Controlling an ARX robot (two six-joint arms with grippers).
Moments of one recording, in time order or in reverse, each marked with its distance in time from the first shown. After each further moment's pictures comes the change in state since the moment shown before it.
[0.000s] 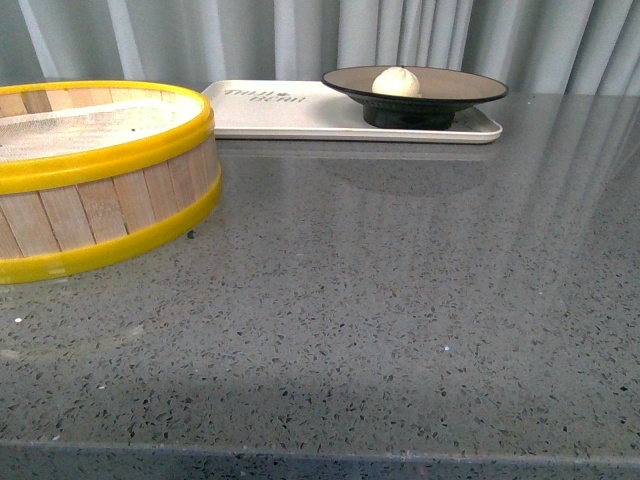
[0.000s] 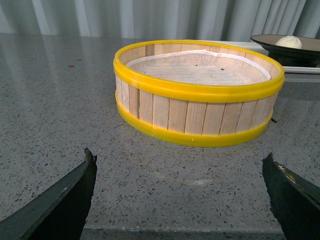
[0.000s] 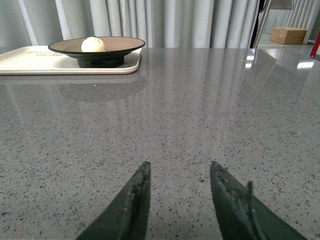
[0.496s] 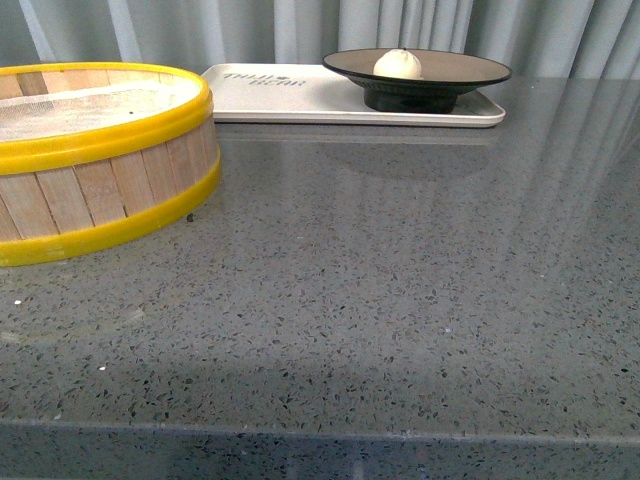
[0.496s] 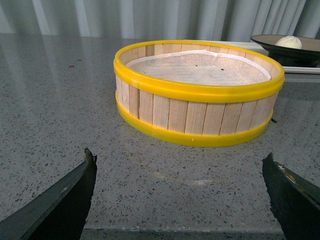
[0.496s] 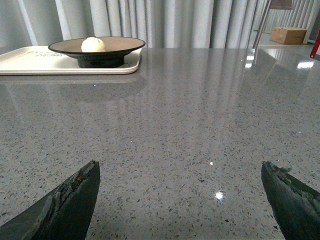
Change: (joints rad) left arm 0.000 0.000 0.000 0.000 0.000 0.000; right arm 0.000 0.000 0.000 0.000 0.000 0.000
